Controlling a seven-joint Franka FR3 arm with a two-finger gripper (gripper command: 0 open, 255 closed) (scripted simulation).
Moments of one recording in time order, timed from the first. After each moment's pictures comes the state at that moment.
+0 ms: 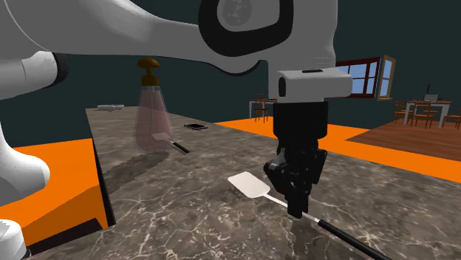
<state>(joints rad) 0.19 0.43 0.52 -1.29 -0.26 1.71 0.89</state>
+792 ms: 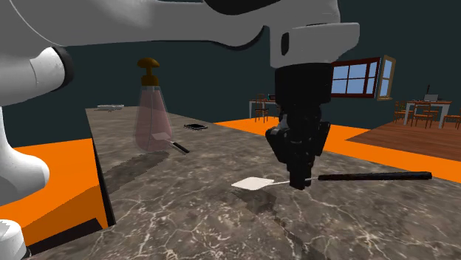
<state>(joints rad) 0.23 0.47 0.52 -1.11 -0.28 1.57 0.88</state>
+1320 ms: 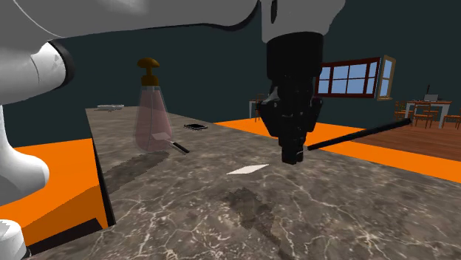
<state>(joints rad) 0.25 0.46 0.52 -1.03 -0.28 1.48 0.88</state>
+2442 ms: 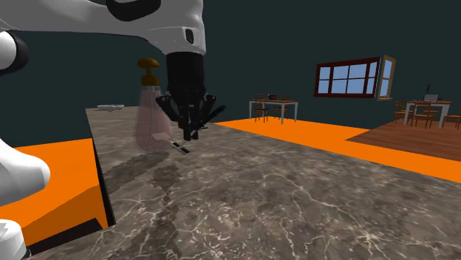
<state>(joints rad) 0.16 -0.31 0.54 -1.89 0.11 1.66 0.87</state>
